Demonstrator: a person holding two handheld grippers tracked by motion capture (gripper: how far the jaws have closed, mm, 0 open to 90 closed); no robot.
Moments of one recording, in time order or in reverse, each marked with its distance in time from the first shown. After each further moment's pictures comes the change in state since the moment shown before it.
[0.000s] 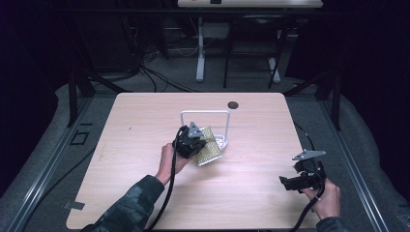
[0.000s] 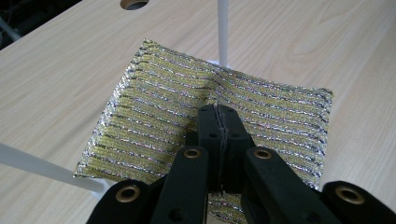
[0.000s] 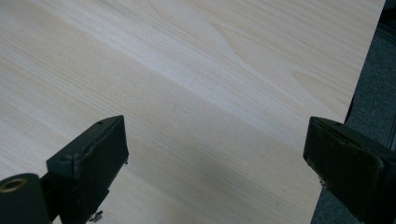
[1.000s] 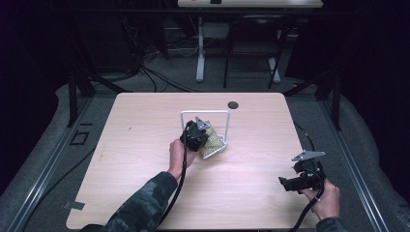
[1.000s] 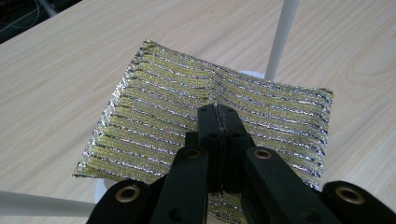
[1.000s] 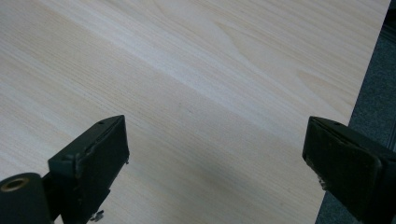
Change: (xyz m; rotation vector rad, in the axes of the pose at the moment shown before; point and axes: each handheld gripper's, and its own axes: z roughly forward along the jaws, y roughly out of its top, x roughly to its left) left arm 0.004 0.011 0.037 0.052 0.118 -0.098; right arm 0.002 -0.001 0.000 0.000 0.003 -0.008
